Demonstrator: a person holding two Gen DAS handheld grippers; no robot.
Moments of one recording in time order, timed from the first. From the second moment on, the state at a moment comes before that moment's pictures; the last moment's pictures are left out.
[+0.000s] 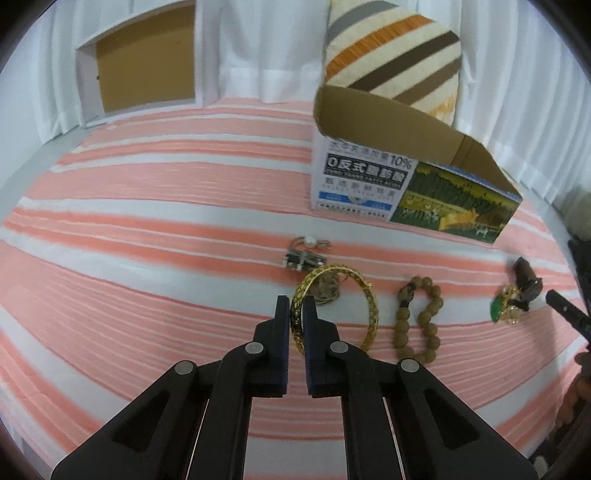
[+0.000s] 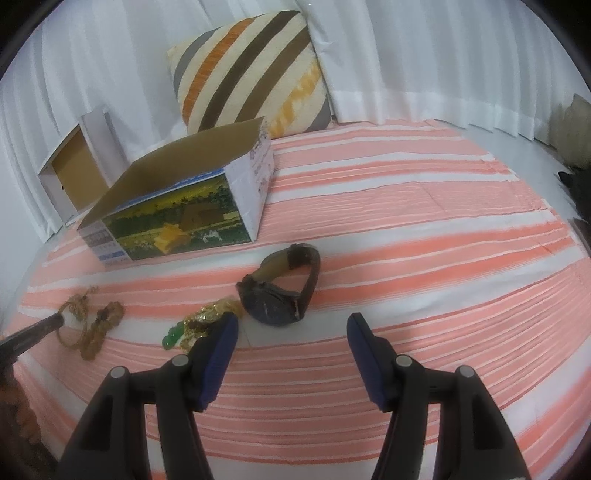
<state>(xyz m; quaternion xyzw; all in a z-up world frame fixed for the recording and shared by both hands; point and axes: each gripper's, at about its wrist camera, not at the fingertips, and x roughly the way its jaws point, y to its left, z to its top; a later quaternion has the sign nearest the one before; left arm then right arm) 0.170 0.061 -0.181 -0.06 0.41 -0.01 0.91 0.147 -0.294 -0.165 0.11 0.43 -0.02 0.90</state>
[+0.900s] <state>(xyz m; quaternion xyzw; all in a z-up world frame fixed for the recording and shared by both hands) 0.149 0.066 -0.173 -0.10 0.41 -0.03 0.91 0.153 -0.282 -0.149 0.09 0.41 -0.04 0.91</state>
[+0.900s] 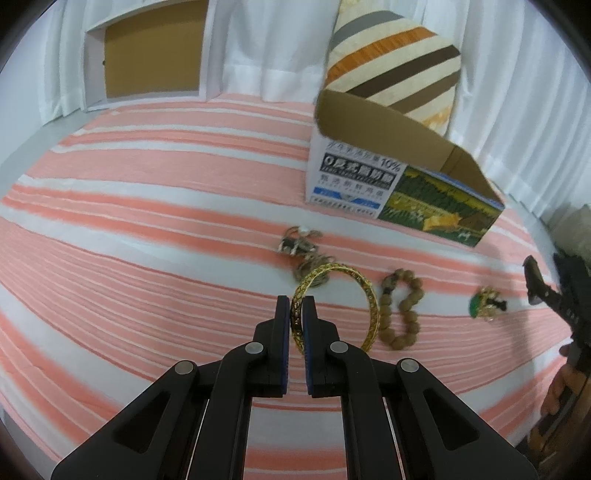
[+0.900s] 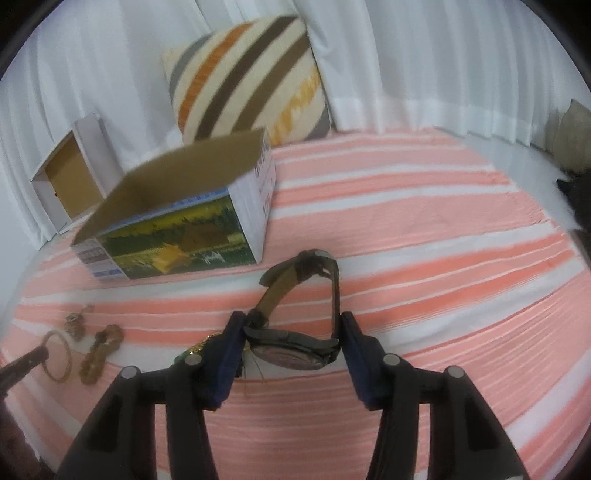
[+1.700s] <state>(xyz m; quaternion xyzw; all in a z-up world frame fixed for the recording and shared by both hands) 0.167 0.045 -0.095 -0.10 0.36 -0.06 0.93 0.149 -0.228 -0.088 0.05 0.36 0.04 0.93</state>
